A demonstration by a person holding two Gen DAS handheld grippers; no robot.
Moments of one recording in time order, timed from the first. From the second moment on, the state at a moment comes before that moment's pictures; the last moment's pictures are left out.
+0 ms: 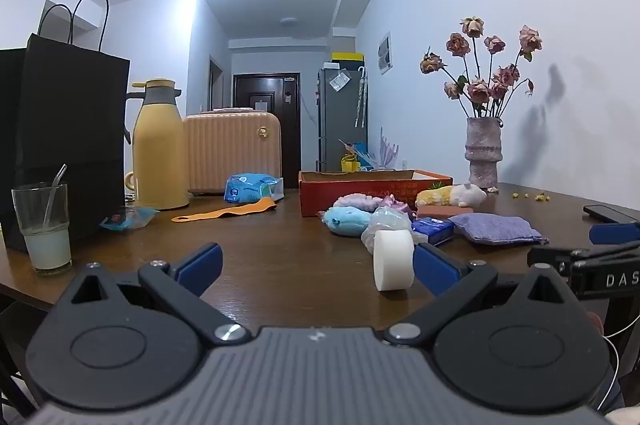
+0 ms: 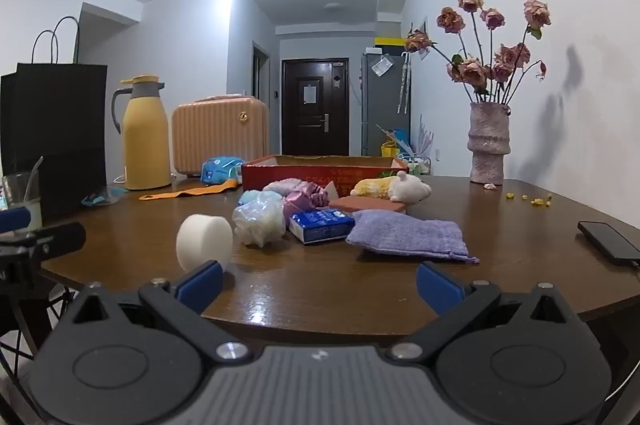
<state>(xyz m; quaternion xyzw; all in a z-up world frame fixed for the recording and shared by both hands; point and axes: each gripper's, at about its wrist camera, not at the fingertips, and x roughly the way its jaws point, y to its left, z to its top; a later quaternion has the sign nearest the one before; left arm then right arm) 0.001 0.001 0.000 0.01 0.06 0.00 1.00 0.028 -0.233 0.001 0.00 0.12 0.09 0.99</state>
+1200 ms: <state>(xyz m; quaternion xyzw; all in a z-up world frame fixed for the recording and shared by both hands) 0.001 0.002 -0.001 0.01 0.06 0.00 1.00 0.030 -0.238 -0.002 0.01 0.12 0.09 0.99</state>
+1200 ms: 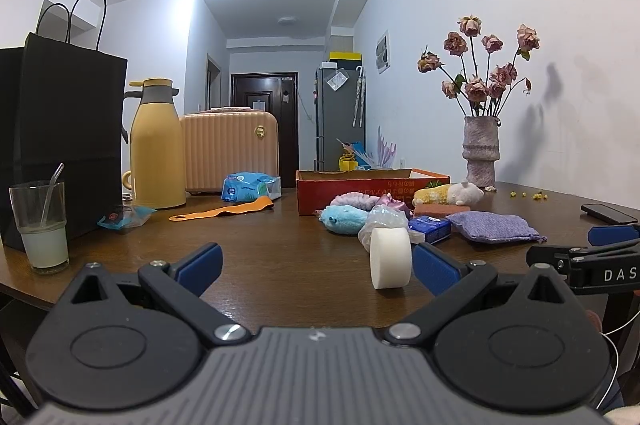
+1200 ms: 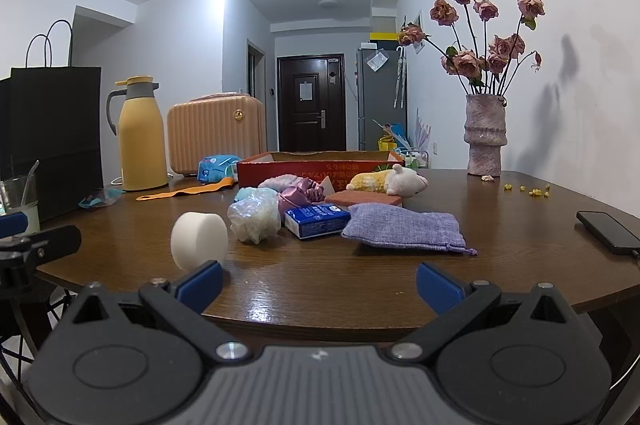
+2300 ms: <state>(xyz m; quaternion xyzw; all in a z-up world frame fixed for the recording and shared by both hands) 0.003 0.008 0.001 0.01 0.06 0.00 1.00 0.031 -0.241 -0.003 0.02 0.12 0.09 0.99</state>
